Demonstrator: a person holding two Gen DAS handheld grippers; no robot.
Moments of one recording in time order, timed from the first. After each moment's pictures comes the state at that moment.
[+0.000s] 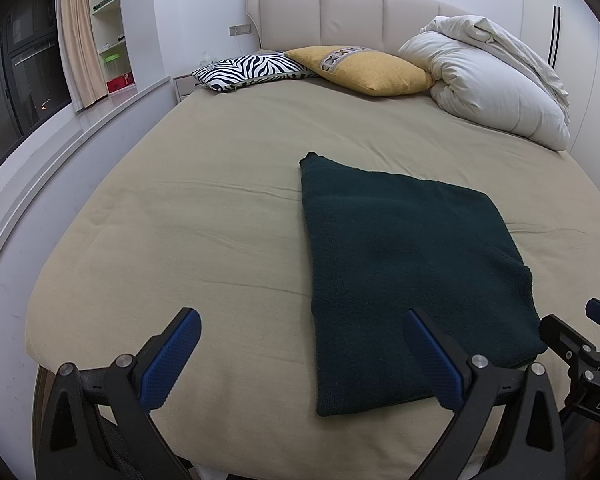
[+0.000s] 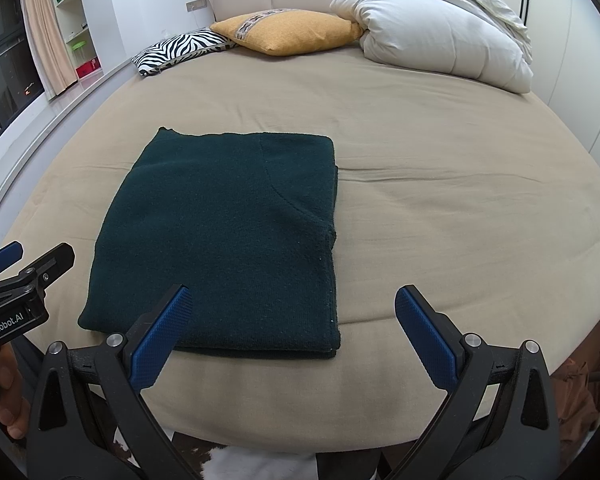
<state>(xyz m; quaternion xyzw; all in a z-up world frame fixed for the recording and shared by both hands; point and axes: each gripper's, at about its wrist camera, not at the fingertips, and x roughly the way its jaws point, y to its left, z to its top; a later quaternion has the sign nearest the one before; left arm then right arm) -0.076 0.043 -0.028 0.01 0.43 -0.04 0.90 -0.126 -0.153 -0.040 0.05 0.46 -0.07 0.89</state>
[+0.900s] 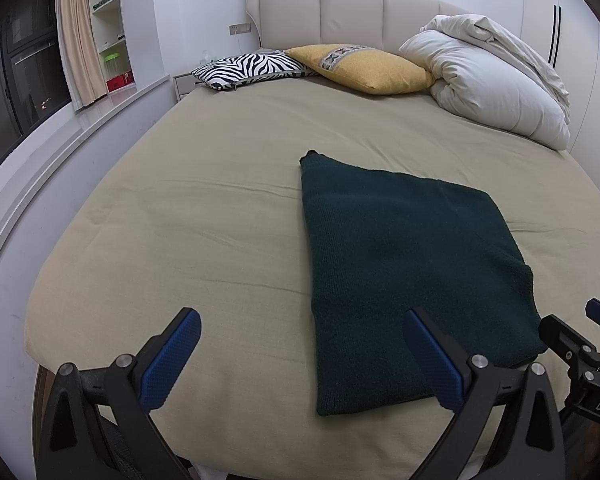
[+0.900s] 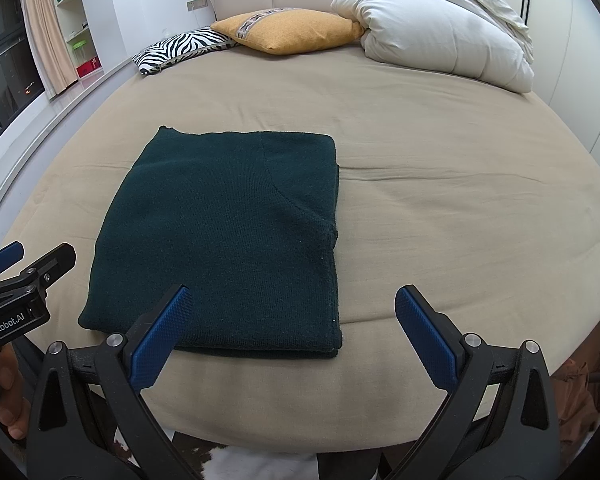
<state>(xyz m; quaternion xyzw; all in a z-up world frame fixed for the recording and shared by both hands) -0.075 0.045 -0.029 0.01 0.43 -0.04 0.90 -0.126 -0.151 -0.040 0.05 0.46 -0.07 0.89</state>
